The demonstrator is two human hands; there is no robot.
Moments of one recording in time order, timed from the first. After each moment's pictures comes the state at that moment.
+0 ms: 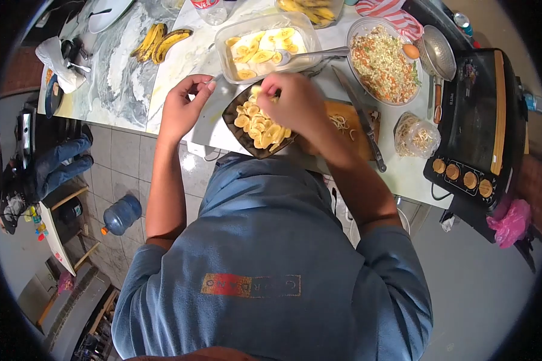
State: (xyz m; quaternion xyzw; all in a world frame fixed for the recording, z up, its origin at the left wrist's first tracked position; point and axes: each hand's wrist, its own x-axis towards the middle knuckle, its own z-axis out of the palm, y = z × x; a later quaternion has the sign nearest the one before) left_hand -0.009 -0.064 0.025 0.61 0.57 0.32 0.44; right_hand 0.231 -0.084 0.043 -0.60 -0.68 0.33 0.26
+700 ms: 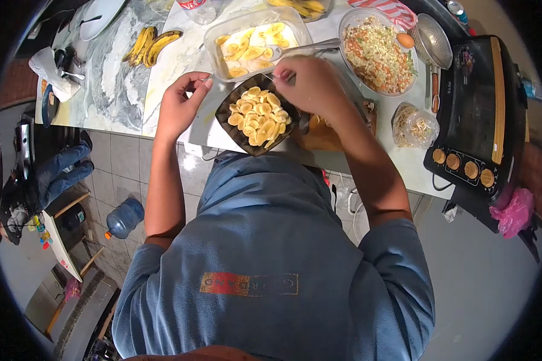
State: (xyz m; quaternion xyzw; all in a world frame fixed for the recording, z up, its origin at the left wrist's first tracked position) left_hand -0.001 -0.059 0.020 0.62 0.56 0.32 0.44; right_hand 0.276 -0.069 0.053 -0.58 -0.73 0.28 0.23
